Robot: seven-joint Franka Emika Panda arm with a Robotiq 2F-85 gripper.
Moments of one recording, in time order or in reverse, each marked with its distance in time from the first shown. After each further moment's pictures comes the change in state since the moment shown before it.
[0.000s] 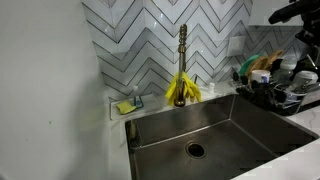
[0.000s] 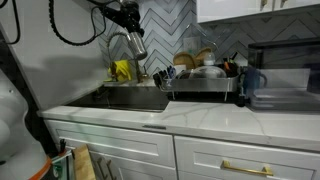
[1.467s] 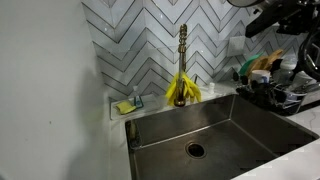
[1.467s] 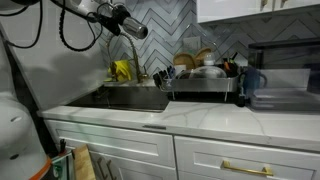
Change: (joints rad) arm 0.302 0.166 0.028 0.127 -0.515 -0.241 -0.007
